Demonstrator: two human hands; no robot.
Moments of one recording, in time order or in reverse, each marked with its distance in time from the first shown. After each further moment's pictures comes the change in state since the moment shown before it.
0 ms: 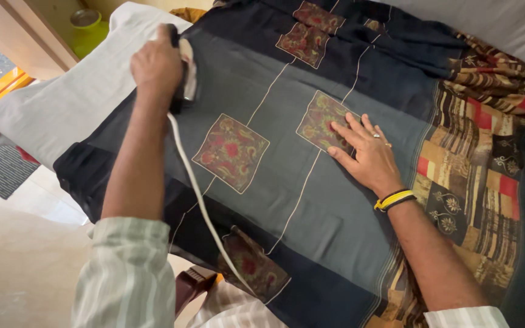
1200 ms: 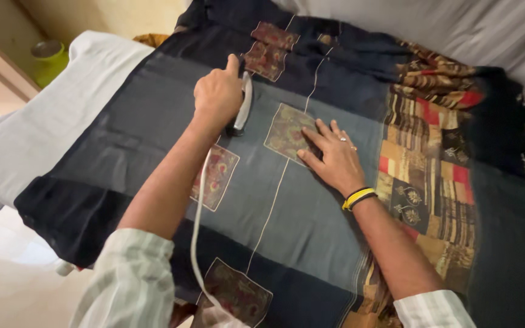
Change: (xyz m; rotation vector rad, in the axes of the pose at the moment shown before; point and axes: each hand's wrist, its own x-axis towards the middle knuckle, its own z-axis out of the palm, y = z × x) left_hand -0.047 0.172 0.006 -0.158 -0.168 0.313; right_hand 0.003 -0.002 -0.004 -0.045 0.064 0.081
